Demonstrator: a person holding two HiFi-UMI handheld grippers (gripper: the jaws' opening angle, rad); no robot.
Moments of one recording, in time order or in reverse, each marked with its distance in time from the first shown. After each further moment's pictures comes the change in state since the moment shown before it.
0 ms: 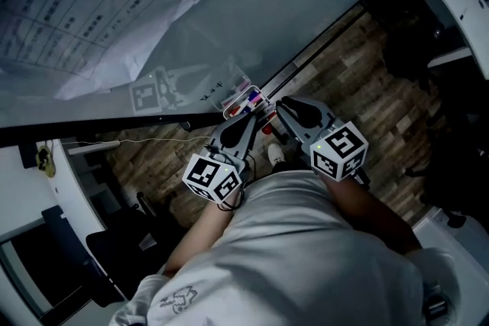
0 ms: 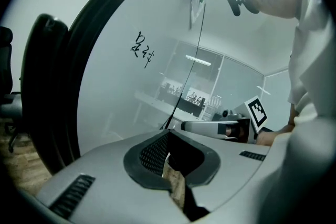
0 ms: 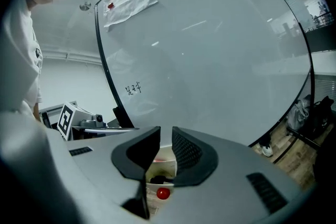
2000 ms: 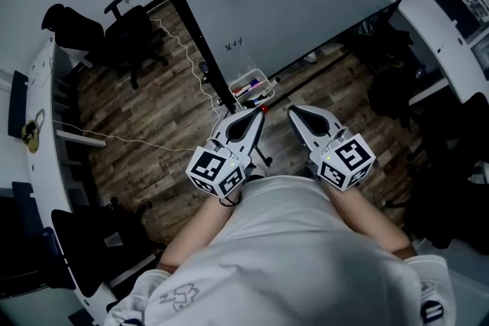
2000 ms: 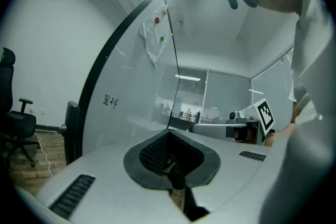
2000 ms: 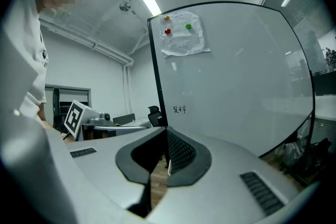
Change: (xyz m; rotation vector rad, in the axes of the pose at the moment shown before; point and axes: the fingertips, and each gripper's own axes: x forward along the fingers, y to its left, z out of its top) left arm -0.100 -0.111 0.020 0.129 -0.244 -0.026; right arm -0.117 0.120 0.013 -0.275 -0.143 0.045
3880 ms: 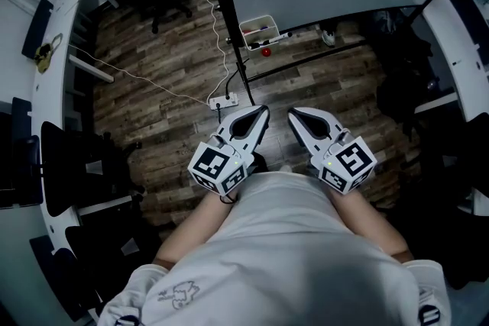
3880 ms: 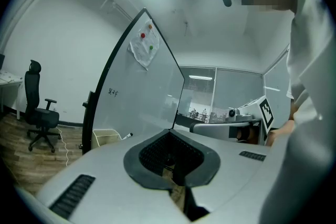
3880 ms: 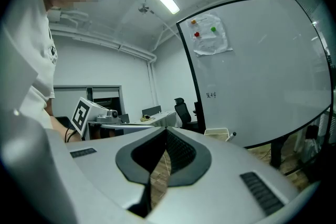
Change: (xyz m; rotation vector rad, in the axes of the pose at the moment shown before) left arm -0.084 -0.144 -0.059 -0.020 -0.019 0.198; right arm -0.134 0.092 -0.049 -0.025 0.096 0.273
